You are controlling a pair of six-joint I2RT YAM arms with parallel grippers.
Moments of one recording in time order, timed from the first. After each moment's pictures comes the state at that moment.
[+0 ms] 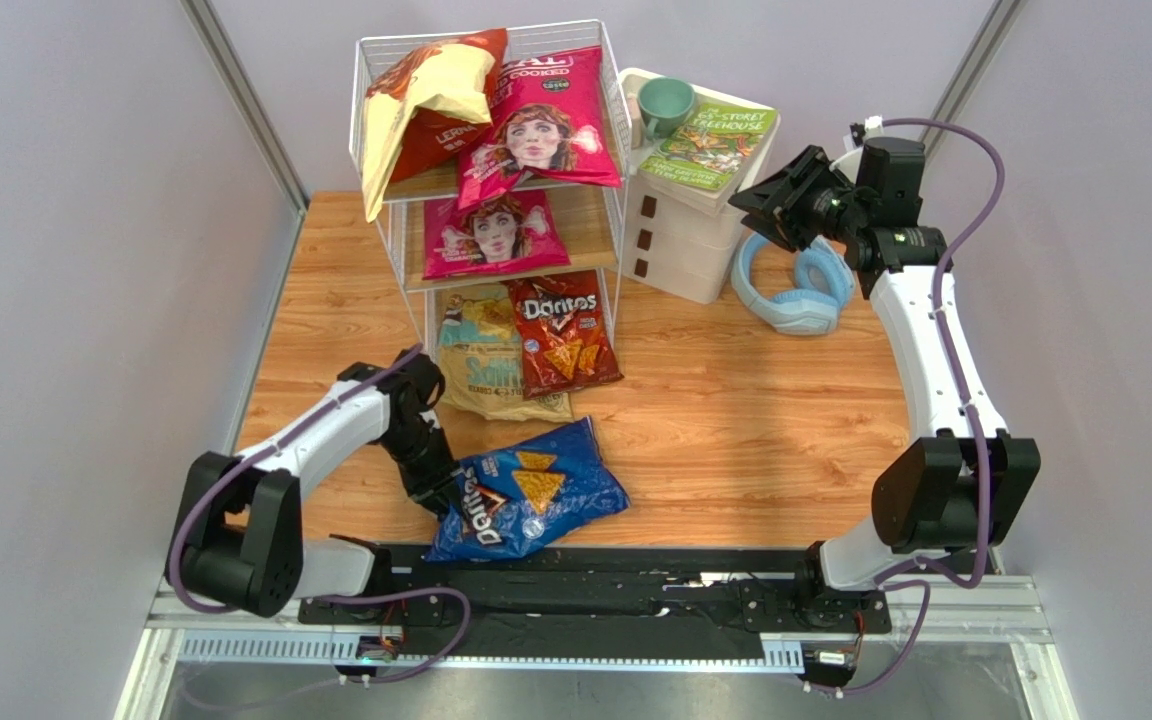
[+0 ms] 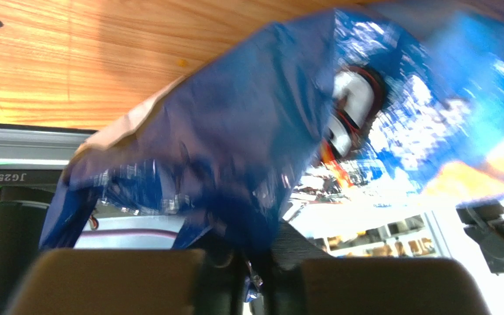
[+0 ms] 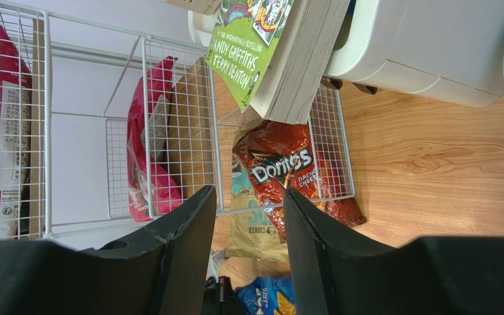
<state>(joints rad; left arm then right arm) -0.28 1.32 0.71 -1.04 0.36 -0.73 -0.01 1.53 1.56 -0.44 -0.53 0.85</state>
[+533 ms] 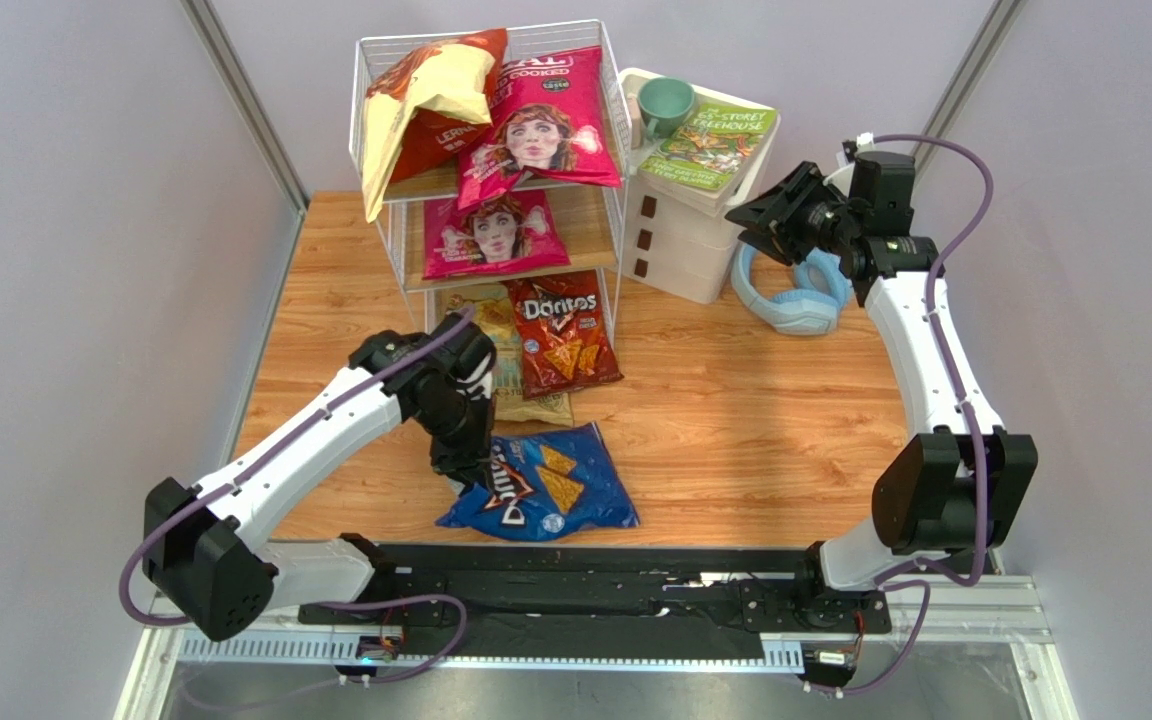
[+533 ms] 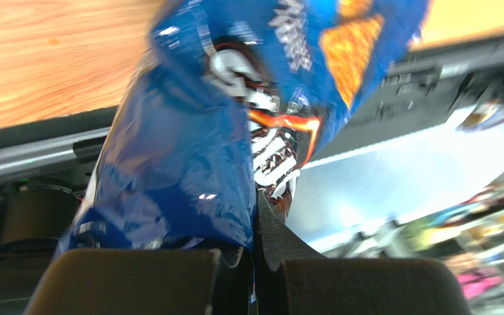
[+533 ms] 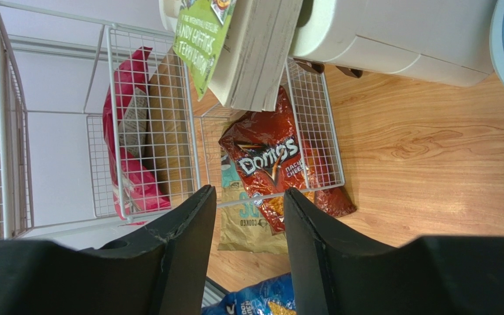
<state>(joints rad) -0.60 1.24 1.07 -1.23 0.31 -0.64 -0.01 1.53 1.49 -0.43 -0.53 0.85</state>
